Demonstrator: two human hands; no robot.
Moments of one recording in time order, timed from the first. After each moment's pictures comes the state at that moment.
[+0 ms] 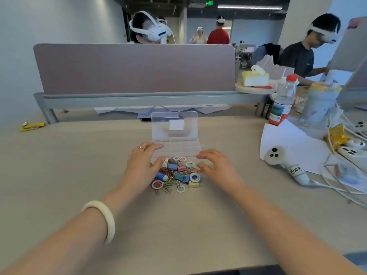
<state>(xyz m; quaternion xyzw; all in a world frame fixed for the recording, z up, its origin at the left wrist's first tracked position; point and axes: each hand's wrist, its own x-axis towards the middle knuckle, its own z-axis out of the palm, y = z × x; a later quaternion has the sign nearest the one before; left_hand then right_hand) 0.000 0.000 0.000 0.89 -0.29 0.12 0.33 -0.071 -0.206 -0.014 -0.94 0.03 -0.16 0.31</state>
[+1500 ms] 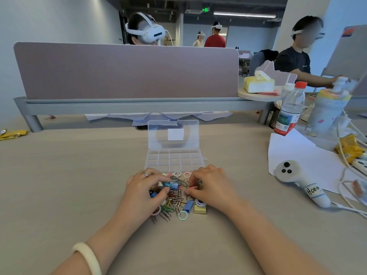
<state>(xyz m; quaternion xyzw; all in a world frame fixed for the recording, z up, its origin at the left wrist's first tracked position) 0.018 -0.005 -0.033 0.84 -0.34 0.12 0.41 -0.032 -0.201 -0.028 -0.98 -0.01 -0.14 0.15</state>
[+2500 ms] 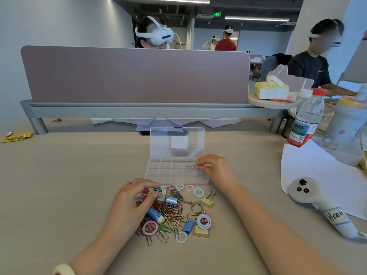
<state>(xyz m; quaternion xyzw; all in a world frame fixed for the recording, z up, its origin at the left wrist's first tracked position) 0.030 0.000 -0.031 0.84 -0.28 0.14 0.44 0.051 -0.253 -0.030 -0.93 0.03 -0.20 0.31</state>
